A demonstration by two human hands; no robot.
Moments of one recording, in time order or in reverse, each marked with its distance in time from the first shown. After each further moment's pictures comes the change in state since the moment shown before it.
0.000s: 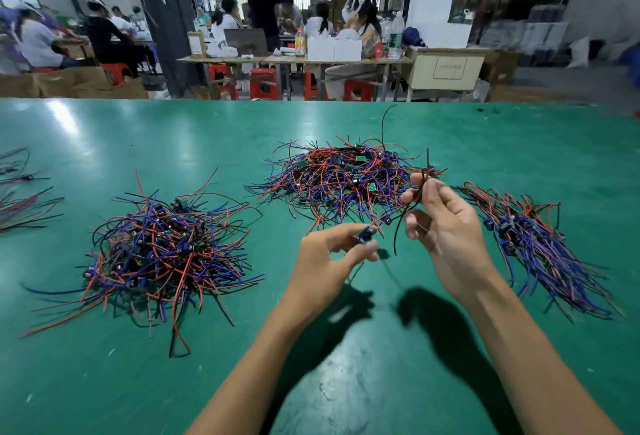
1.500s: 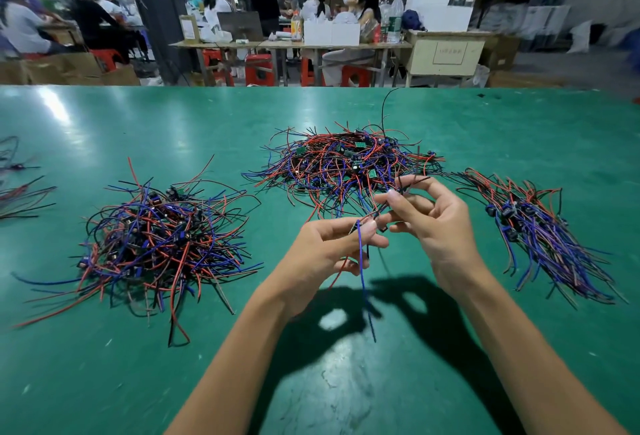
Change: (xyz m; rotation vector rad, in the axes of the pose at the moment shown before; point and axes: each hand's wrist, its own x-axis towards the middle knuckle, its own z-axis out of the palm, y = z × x) left_hand -0.005 0.017 -0.016 -0.409 -0.236 -0.360; right_hand -0.006 0.017 0.001 -0.240 -0.030 -0.033
